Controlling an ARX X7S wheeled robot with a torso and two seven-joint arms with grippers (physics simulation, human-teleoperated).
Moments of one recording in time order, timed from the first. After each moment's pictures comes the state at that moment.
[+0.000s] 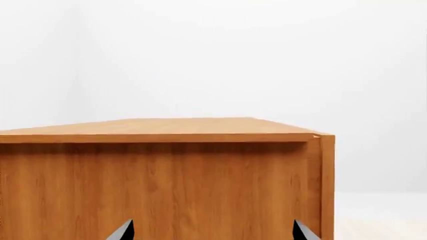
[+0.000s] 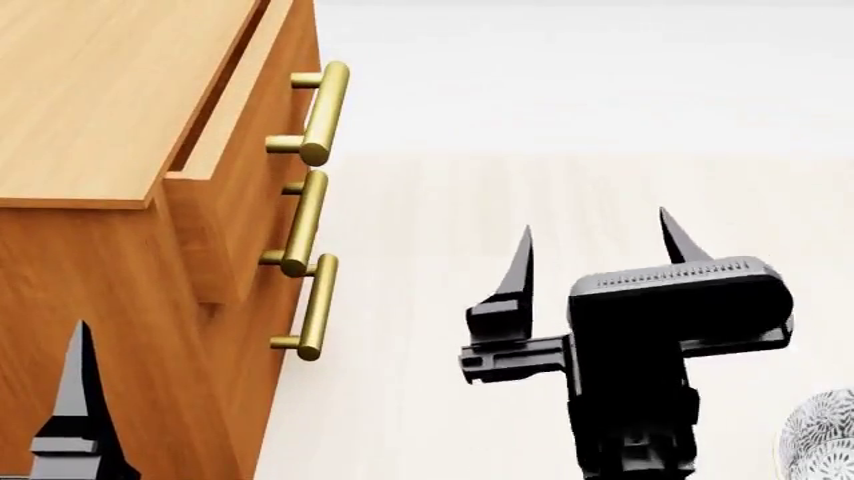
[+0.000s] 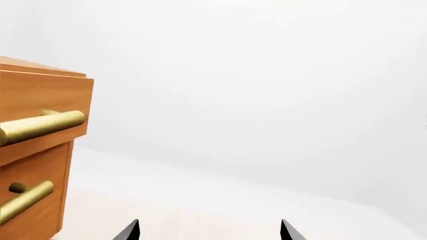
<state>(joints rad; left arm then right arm) 0.00 -0.23 0.07 0.82 -0.20 -0.48 -0.27 0.43 0.26 -0.17 -0.42 0.09 0.61 0.14</state>
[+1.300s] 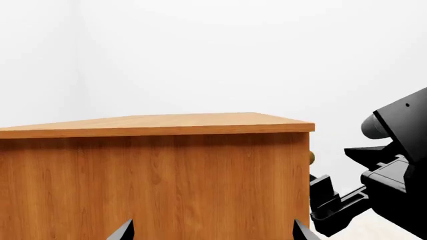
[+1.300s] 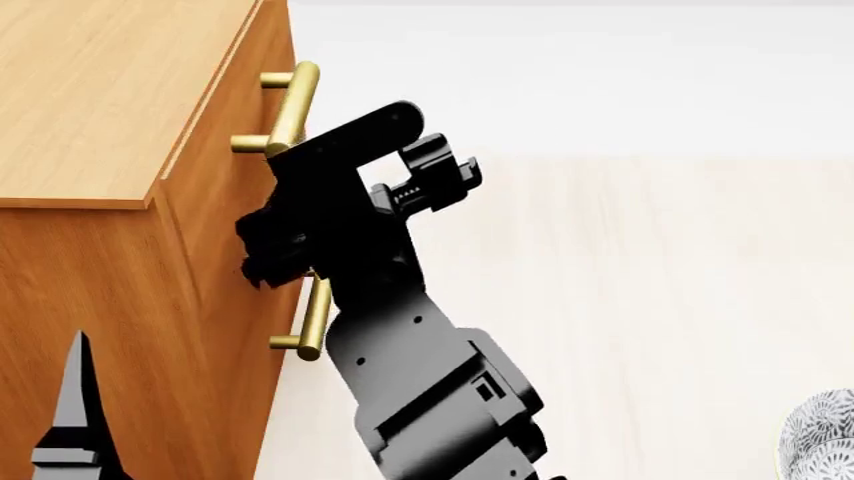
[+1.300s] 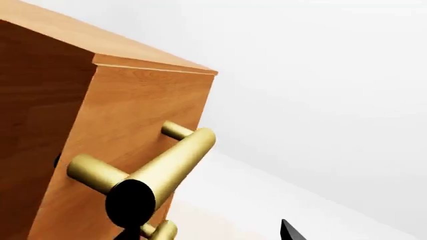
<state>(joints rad) 0.02 -0.28 0.10 0.82 -0.22 -0.47 -0.32 1.08 0.01 -0.83 0.64 0.38 0.22 0.29</state>
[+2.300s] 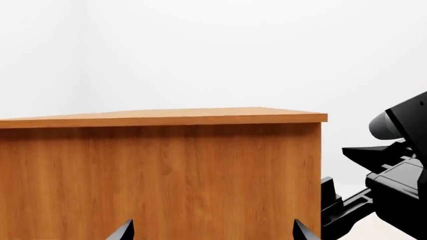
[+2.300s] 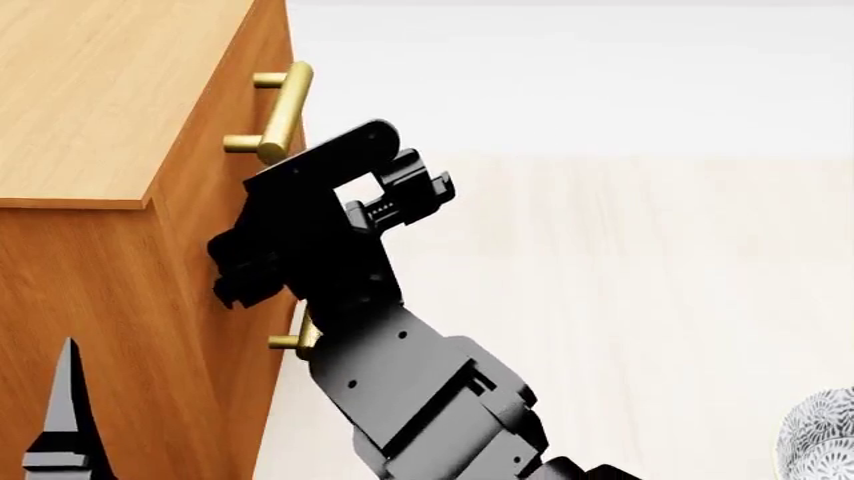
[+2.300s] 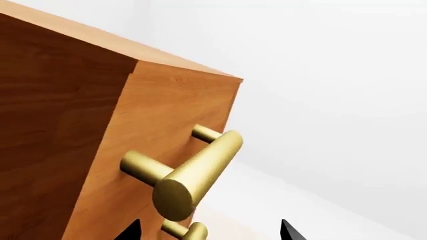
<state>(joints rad) 0.04 -0.31 0.09 0.80 -0.24 -0.44 -0.35 1.17 0.07 -1.21 0.65 0.72 0.04 0.42</state>
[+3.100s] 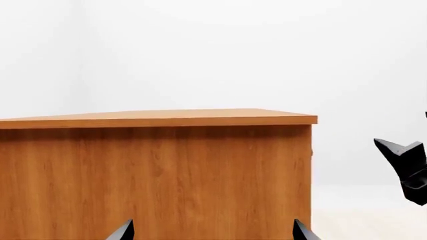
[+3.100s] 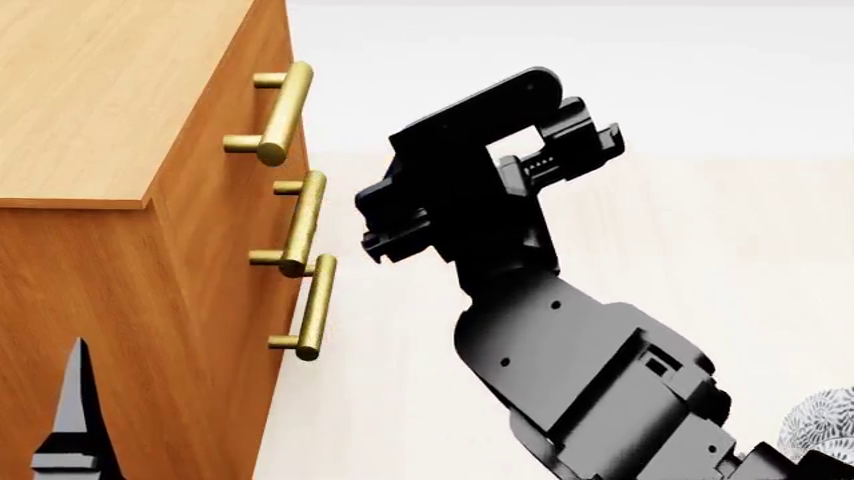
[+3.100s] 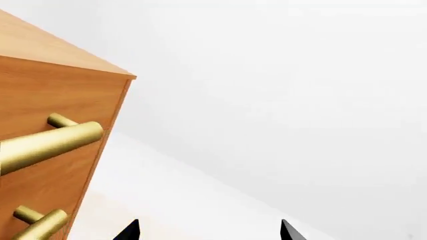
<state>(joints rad) 0.03 -0.32 0.12 0.80 -0.25 -0.43 -0.37 1.25 0.42 -1.24 0.30 0.76 0.21 0.57</state>
